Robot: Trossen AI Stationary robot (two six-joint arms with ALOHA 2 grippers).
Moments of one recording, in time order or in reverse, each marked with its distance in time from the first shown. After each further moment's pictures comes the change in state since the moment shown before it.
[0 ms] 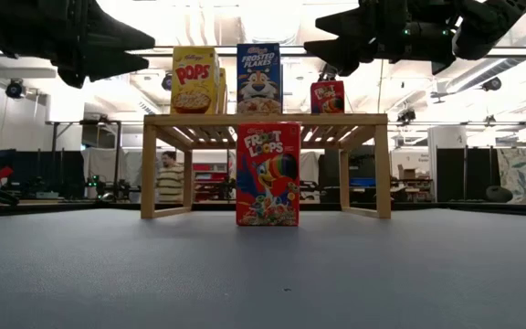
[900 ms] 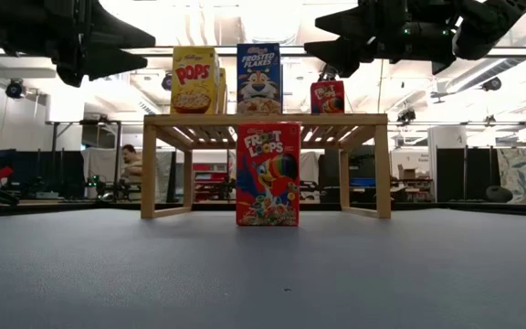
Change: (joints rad) left arm 0.005 -0.012 0.000 0.018 -0.031 0.005; right arm 0.000 -0.001 0.000 0.001 0.008 0.036
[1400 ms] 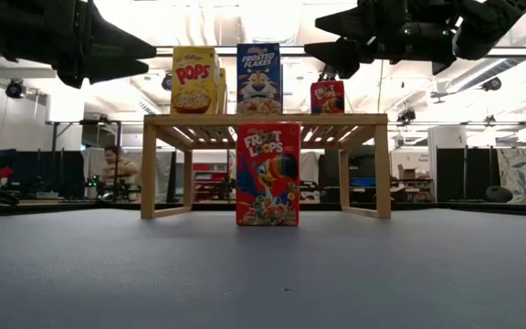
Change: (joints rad) left arm 0.000 0.041 0.000 -0.019 0.000 0.023; right arm 0.000 0.000 0.000 -0.005 0.000 0.017
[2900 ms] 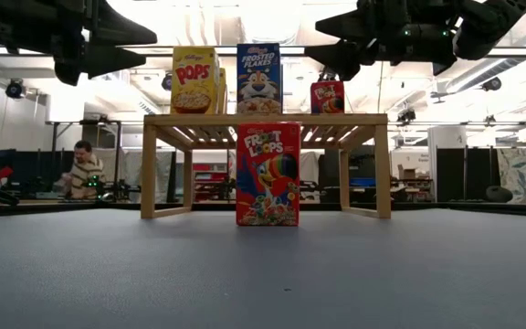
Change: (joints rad) left arm 0.000 -0.001 0.000 0.134 -0.068 0.014; right arm 0.000 -0.001 -0.002 -0.019 0.000 0.001
